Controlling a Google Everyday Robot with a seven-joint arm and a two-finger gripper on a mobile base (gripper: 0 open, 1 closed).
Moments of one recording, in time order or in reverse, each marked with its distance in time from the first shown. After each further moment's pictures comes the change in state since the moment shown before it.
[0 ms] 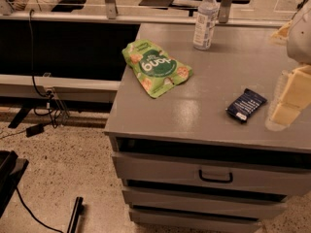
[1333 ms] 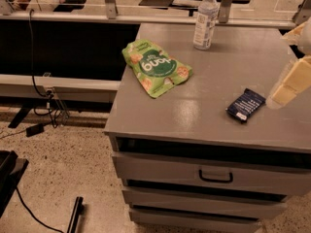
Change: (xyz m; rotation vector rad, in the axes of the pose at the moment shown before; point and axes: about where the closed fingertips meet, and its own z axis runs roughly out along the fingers) arm 0.041 -0.067 0.035 0.042 -0.125 0.174
